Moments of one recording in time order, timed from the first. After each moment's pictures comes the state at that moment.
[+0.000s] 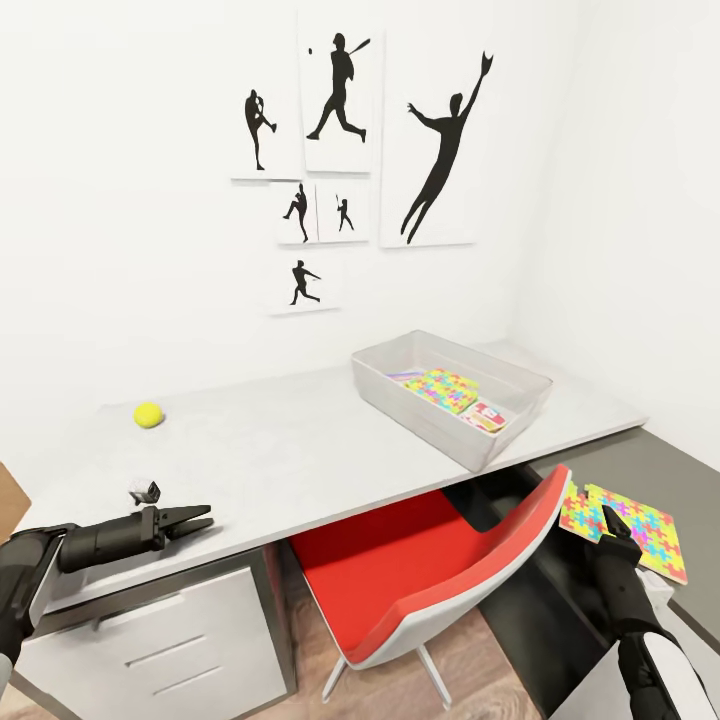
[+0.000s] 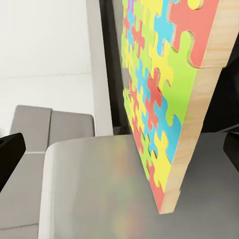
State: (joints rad) left arm -0.56 0.37 0.29 -0.91 0.06 0.92 -1.57; right arm -0.21 -0.06 -0.39 -1.25 -1.62 0.02 0.09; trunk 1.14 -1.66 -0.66
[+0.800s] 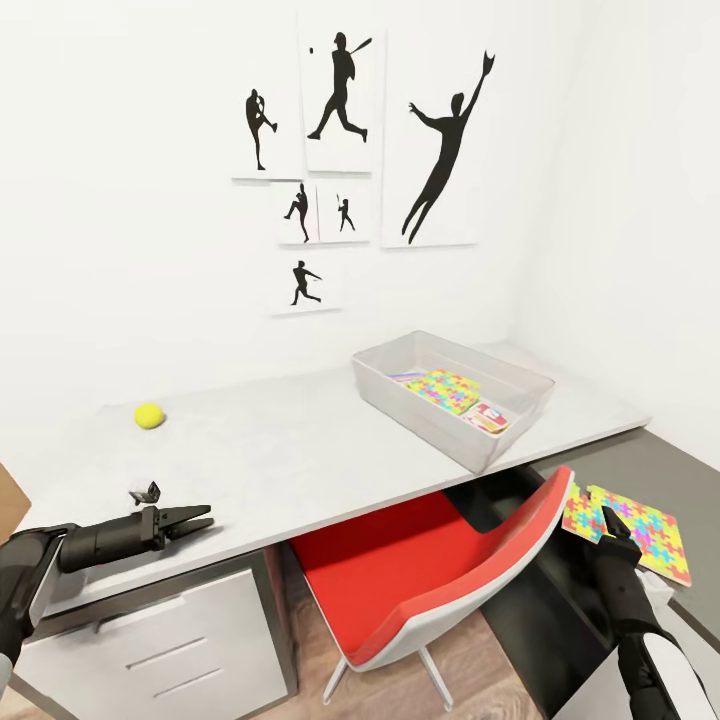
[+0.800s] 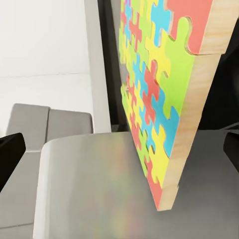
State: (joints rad) left arm -0.56 0.37 0.29 -0.91 0.06 0.92 -1.57; right arm -0.21 -0.06 -0.39 -1.25 -1.62 0.02 0.09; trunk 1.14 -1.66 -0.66
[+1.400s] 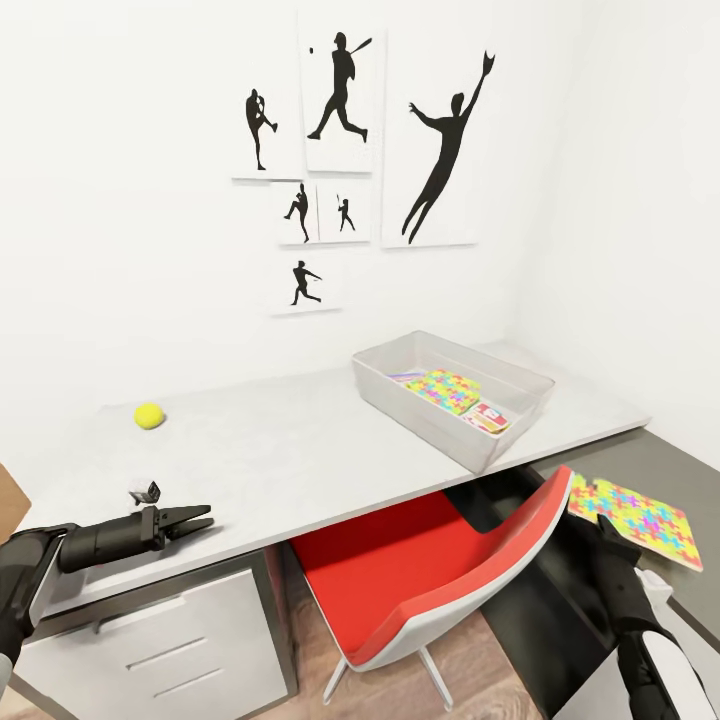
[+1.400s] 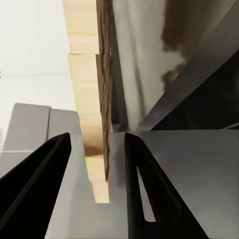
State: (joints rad) left arm -0.56 0.37 0.29 -0.91 0.06 0.92 -1.57; right arm -0.21 -0.06 -0.39 -1.25 -1.62 0.02 0.09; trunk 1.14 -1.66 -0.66
